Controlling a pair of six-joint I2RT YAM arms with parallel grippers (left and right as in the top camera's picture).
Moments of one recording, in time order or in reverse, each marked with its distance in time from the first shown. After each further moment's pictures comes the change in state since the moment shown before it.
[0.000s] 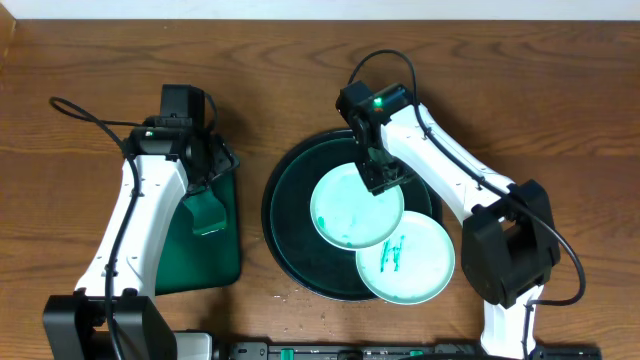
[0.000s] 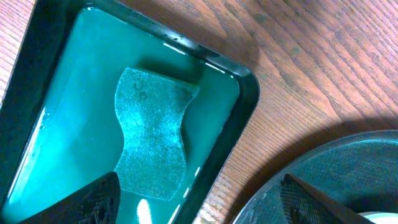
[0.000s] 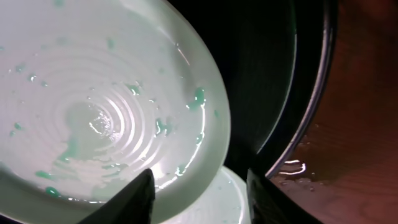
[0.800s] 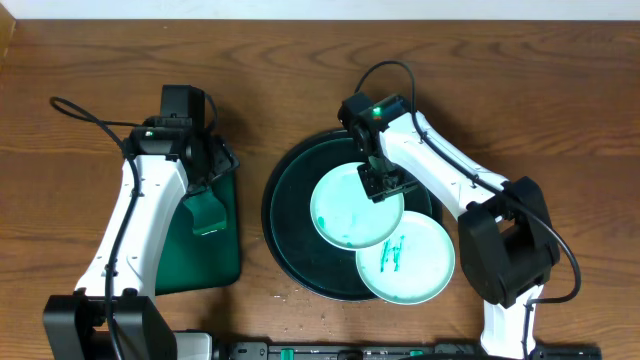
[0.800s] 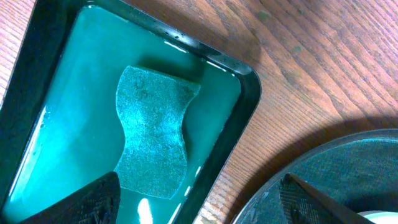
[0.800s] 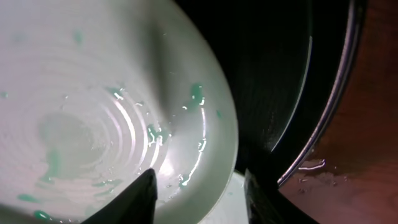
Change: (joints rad) left arm 0.000 0.000 0.000 -0.005 0.000 0.000; right arm -0.001 0.001 -0.083 0.047 0.001 0.100
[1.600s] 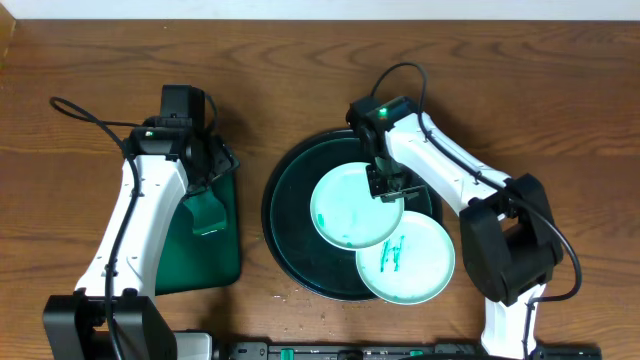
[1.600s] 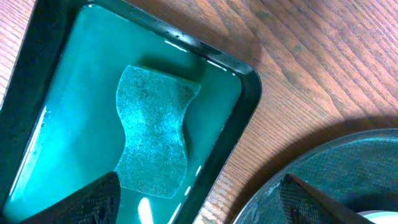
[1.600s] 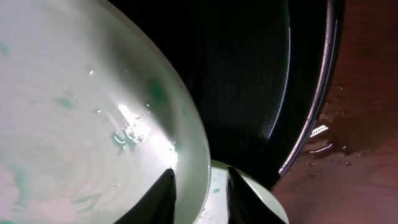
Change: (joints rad) left arm 0.000 0.000 0.000 -0.002 0.000 0.000; right arm -0.027 0.000 -0.042 0.002 0.005 0.120
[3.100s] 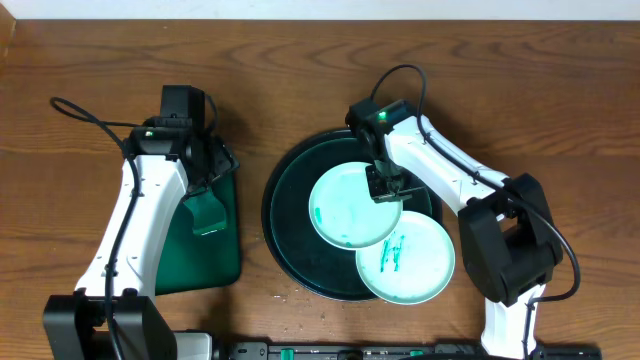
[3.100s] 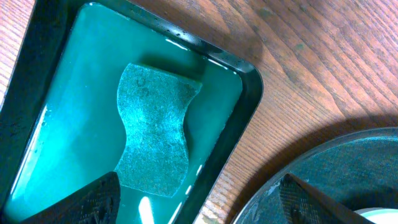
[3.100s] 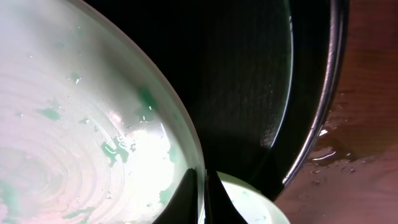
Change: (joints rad) left arm 0.000 0.000 0.000 -0.005 0.000 0.000; right arm 0.004 -0.001 -0.027 0.042 0.016 0.012
